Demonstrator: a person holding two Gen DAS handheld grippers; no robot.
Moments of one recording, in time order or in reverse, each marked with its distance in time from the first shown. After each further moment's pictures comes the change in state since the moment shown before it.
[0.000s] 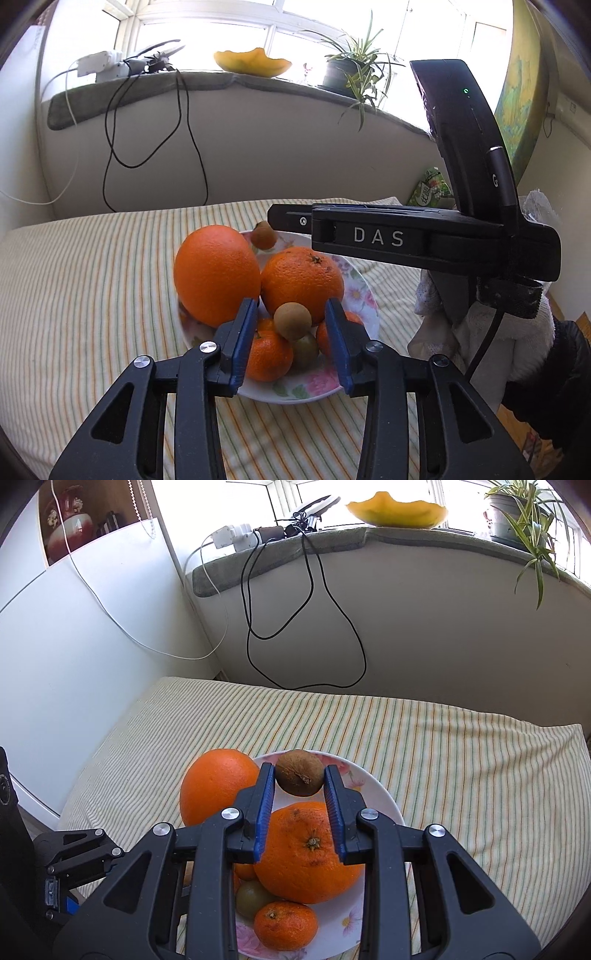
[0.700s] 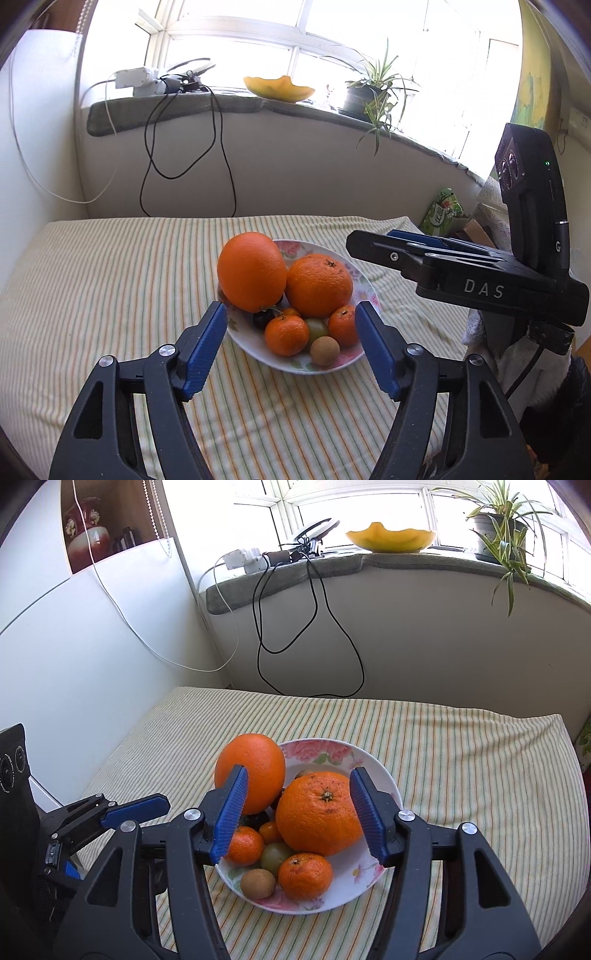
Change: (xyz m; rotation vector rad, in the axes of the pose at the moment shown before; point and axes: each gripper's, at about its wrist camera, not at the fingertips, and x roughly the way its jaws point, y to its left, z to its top) left arm -0.049 -0.001 -0.014 -0.044 -0.082 0.098; right arm -0.060 0.011 -0.029 0.011 -0.092 -0.009
